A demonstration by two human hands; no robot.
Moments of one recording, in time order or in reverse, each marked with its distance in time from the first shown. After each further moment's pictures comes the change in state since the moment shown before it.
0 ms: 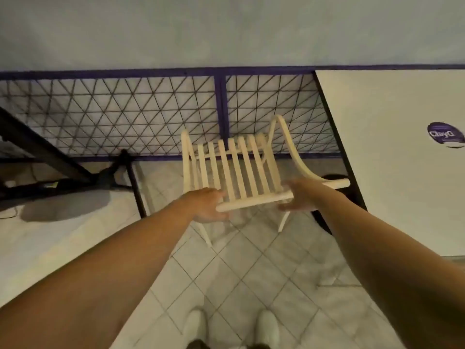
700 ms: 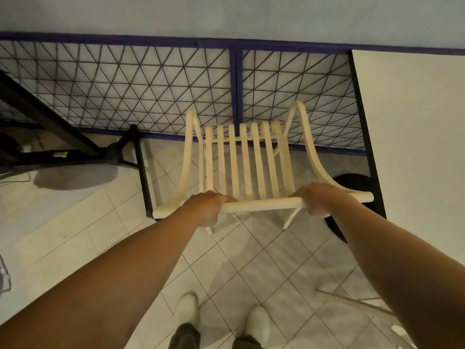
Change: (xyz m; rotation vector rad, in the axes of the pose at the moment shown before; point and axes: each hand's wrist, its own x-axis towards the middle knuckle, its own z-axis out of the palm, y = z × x) left_hand 0.063 0.007 0.041 -0.026 -0.022 -0.183; right_hand 0.075 0.054 0.017 -0.180 -0.183 -0.075
